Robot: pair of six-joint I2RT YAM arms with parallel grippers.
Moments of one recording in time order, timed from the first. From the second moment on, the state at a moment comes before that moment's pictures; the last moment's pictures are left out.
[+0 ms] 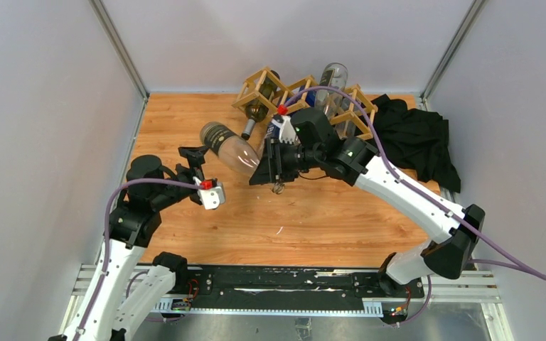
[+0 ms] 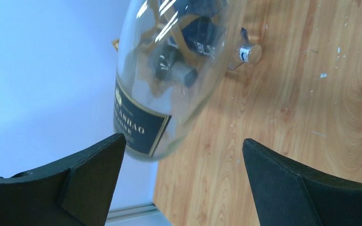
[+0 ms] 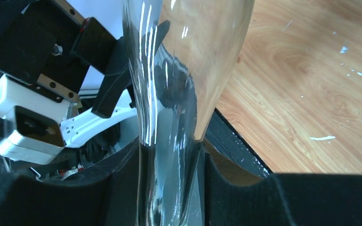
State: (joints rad) left arm -0.27 0.67 0.88 -0.57 0.52 1.19; right arm 0.87 1.43 1.51 -0.63 -0.42 0.73
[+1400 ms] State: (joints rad) left arm -0.28 0.55 0.66 -0.58 0.54 1.57; right arm 1.06 1.61 1.70 -0.88 -0.40 0.47
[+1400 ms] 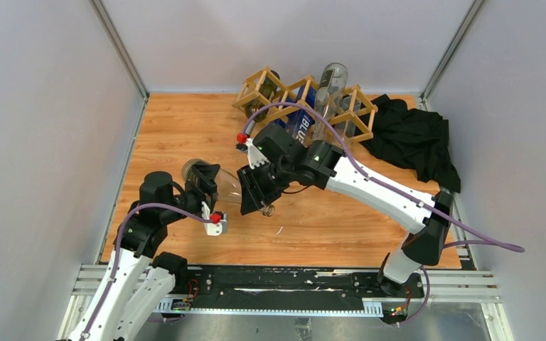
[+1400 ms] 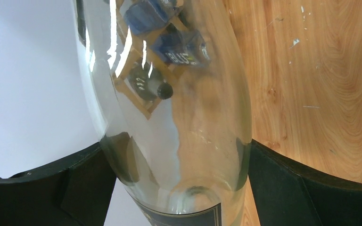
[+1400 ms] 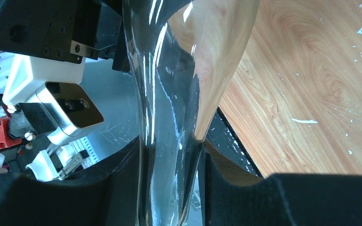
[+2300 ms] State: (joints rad) left arm -0.29 0.56 0.66 -0.56 0.52 1.48; right arm 1.11 1.56 1.69 -0.93 -0.33 0.34
